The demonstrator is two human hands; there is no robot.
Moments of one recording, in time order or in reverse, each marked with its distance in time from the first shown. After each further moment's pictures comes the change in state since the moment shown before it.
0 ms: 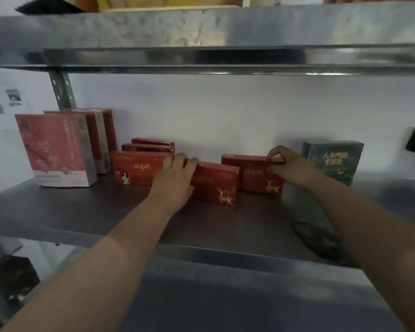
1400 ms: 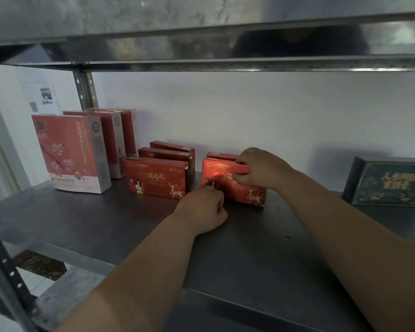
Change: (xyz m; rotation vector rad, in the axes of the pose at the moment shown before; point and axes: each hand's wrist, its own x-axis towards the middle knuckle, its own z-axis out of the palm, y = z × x) left_hand 0.025 -0.004 0.049 -0.235 -0.257 0.042; right_hand 0.108 -0.056 0.098 -0.558 -0.219 -0.494
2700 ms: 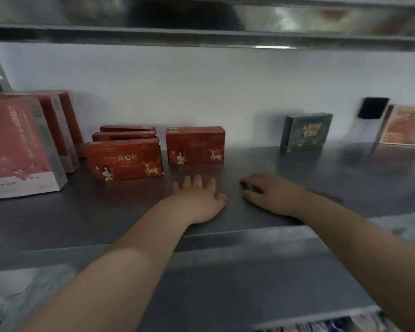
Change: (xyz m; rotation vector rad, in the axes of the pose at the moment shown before) left_hand -0.059 0.035 -0.021 0.023 -0.579 0.048; right_hand -0.197 -0.087 0.013 0.023 -0.201 0.502
